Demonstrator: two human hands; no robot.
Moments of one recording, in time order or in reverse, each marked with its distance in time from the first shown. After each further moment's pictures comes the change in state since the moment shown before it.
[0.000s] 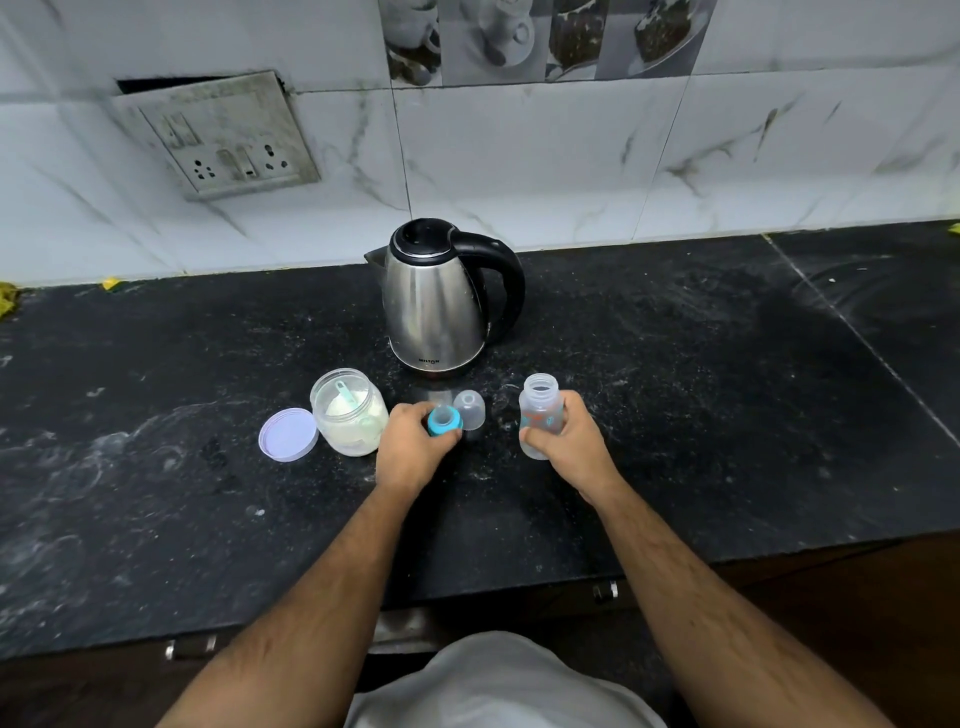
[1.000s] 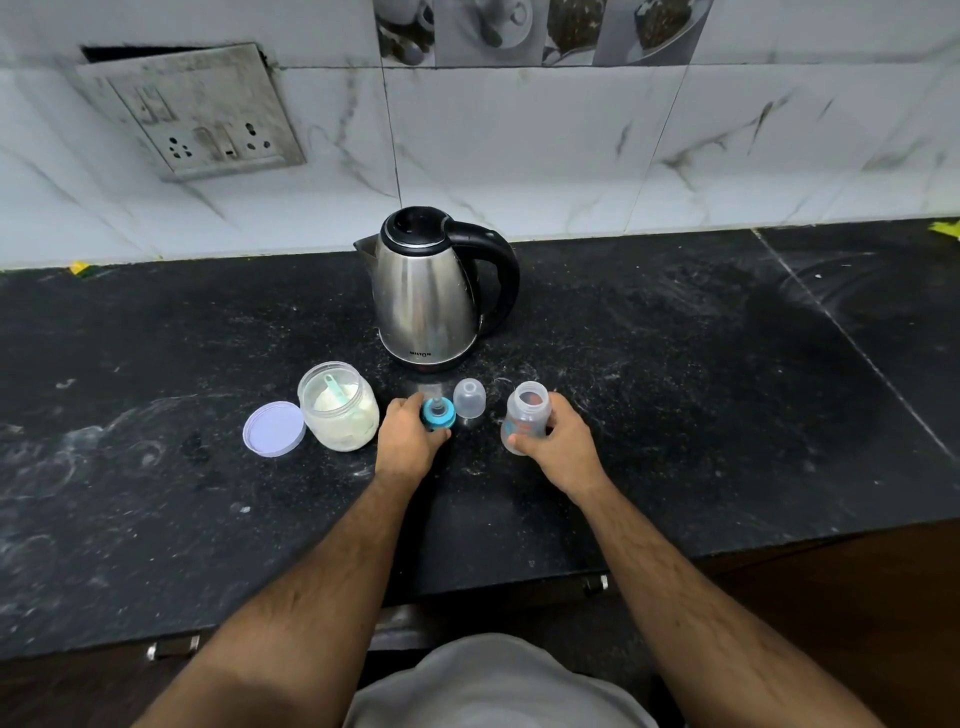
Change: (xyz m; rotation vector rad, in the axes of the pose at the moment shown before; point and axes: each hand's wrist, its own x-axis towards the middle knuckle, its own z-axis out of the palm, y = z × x) left_hand 0.011 -0.007 0.013 0.084 -0.029 -0.048; right_hand -0.002 0.008 0.011 -0.073 0.014 -0.010
